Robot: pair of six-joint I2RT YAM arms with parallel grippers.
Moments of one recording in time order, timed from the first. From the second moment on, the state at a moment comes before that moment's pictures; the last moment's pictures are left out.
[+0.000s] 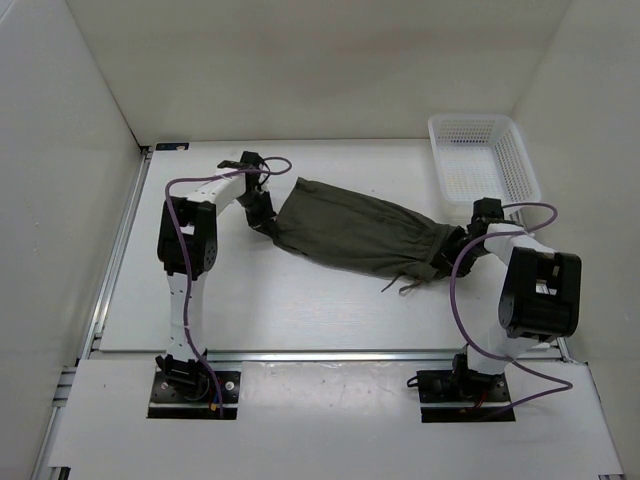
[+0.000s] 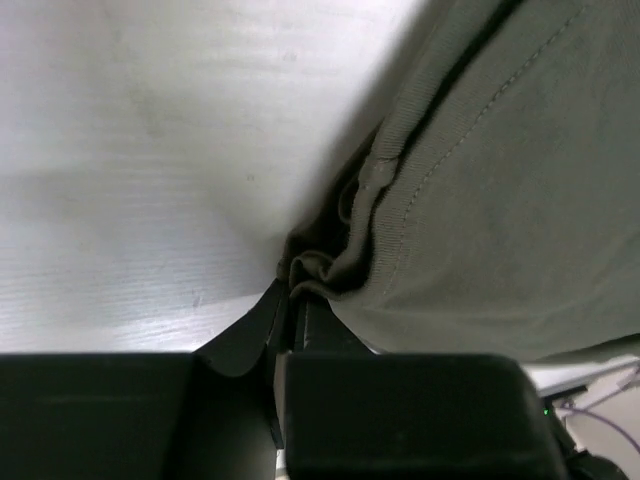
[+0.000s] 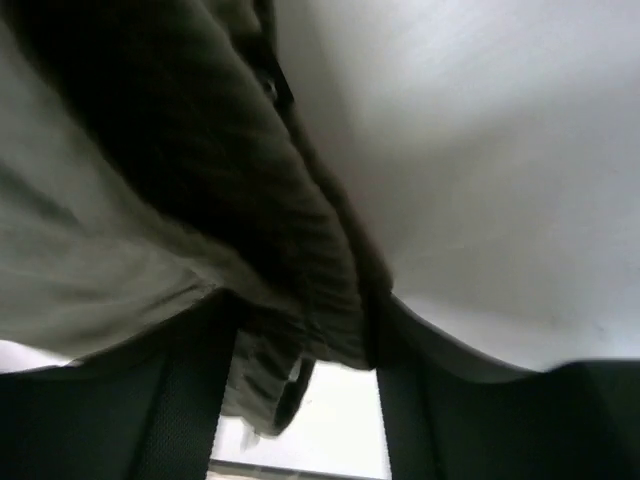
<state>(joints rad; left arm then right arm) -0.23 2.24 1.76 -0.91 0.28 -0.46 -0.12 1.59 0.90 -0.58 -0.23 0.52</state>
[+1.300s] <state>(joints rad) -0.03 1.69 1.26 -0.96 0.05 -0.46 0.08 1.65 0.90 -0.50 -0.49 0.42</state>
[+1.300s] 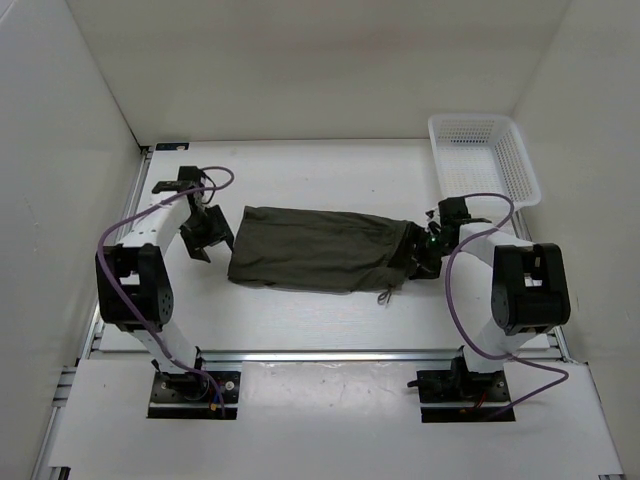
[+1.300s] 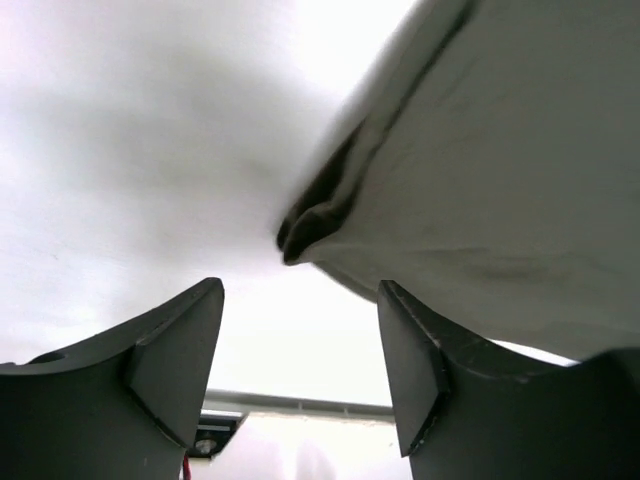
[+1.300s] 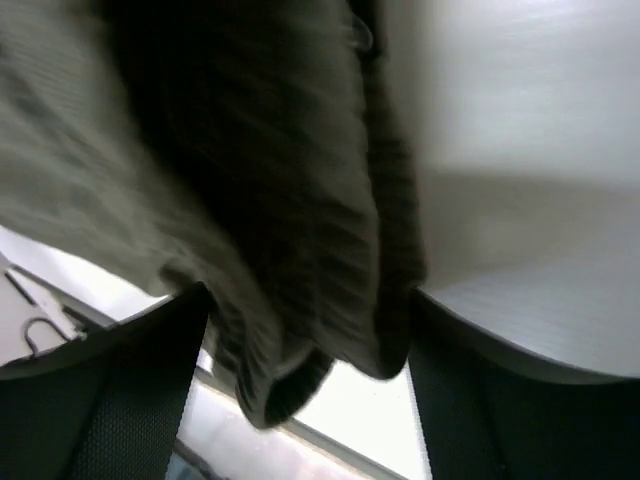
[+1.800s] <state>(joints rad) -0.03 2.02 1.53 -0.91 0.07 -0.44 0.13 1.69 0.94 -0.44 -0.38 0.47</state>
